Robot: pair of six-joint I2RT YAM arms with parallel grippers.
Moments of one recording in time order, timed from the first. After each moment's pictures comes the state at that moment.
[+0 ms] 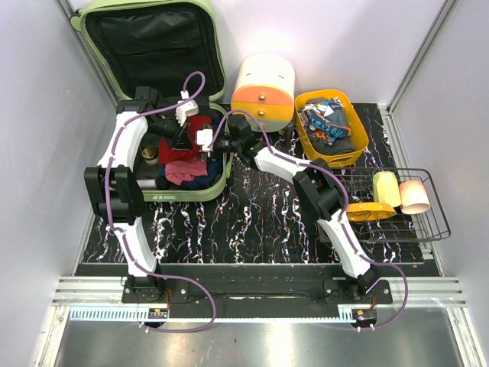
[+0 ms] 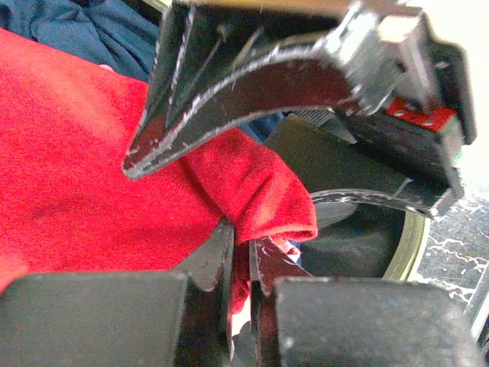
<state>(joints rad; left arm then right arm) 0.00 1.95 1.85 -1.10 0.80 0.87 0.71 2.41 1.94 0.28 -0.71 -0.77</state>
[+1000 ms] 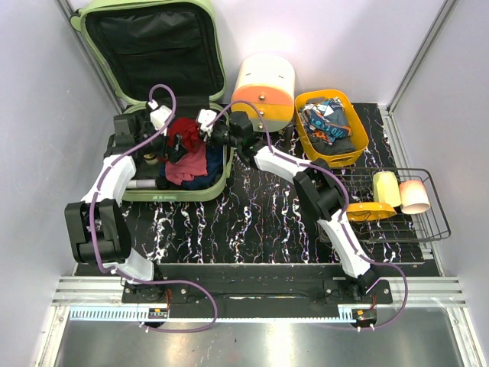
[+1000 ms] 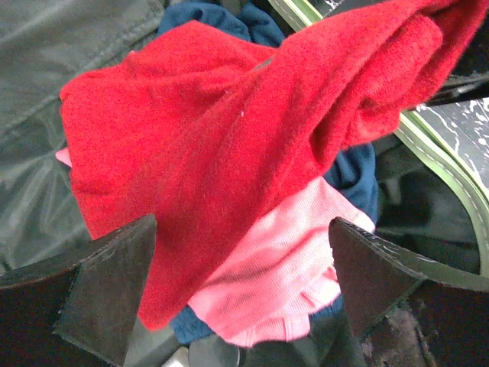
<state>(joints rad) 0.11 1.55 1.19 -0.28 0.72 0.42 0.71 2.42 1.96 0.44 -0.51 -0.41</state>
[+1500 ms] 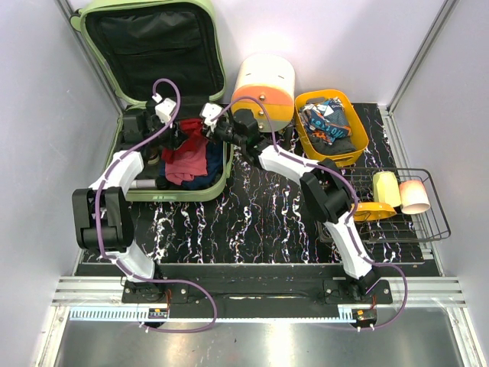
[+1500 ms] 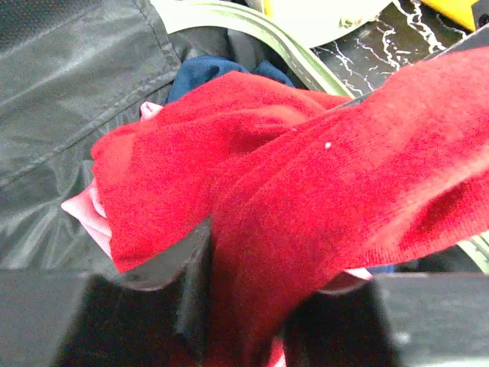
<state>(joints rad) 0.06 1.65 1.18 0.01 0.66 0.27 0.71 2.32 1.88 0.48 -0.48 -0.34</state>
